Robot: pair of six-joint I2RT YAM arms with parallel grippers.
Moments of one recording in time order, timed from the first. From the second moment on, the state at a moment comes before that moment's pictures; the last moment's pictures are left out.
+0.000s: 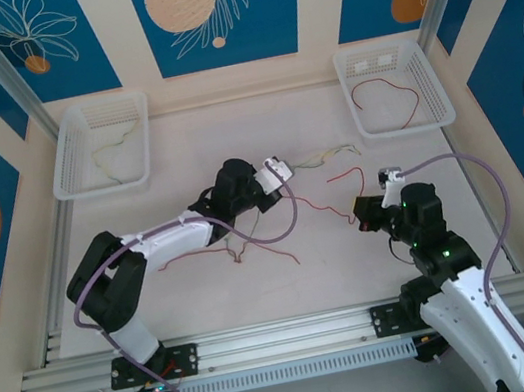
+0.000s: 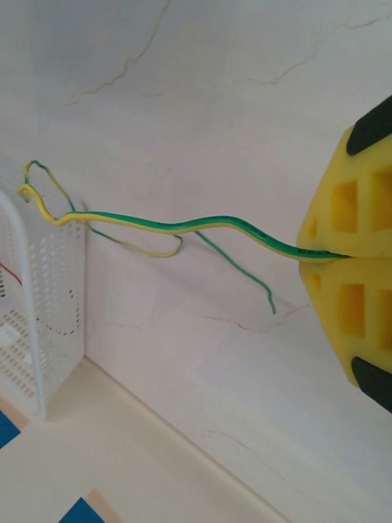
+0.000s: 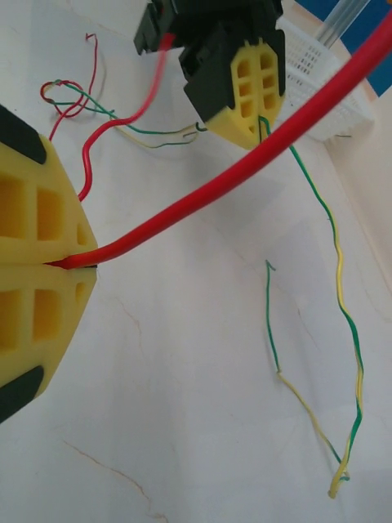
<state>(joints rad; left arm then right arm) -0.77 1.71 1.03 0.27 0.11 0.45 0.23 0.44 0.47 -0.49 -0.22 0.45</state>
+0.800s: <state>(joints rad) -0.75 1.68 1.04 0.26 0.16 0.38 0.14 0.87 1.00 -0.58 0.26 0.52</state>
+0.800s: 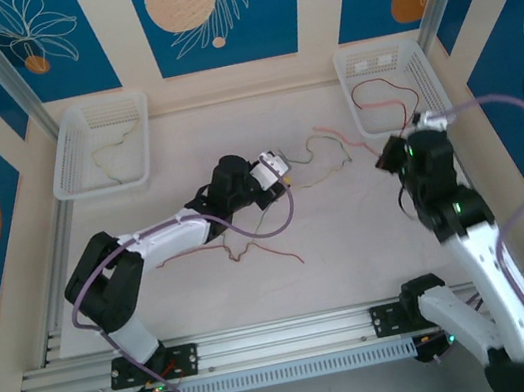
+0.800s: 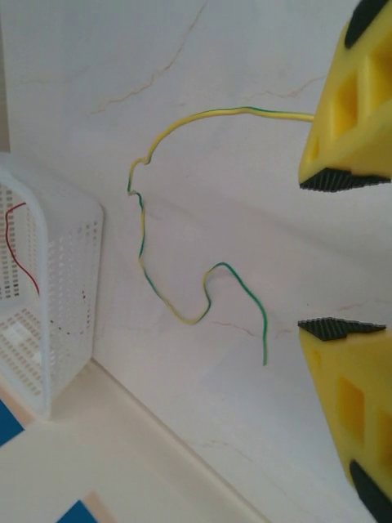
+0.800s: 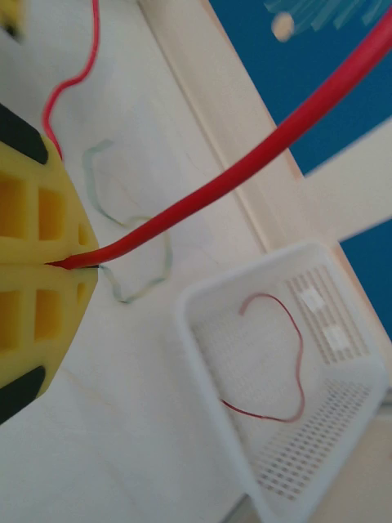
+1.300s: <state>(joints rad) -0.92 1.15 0.93 0.16 0.09 0.24 -0.16 1.90 1.82 -0.68 0.30 0.59</state>
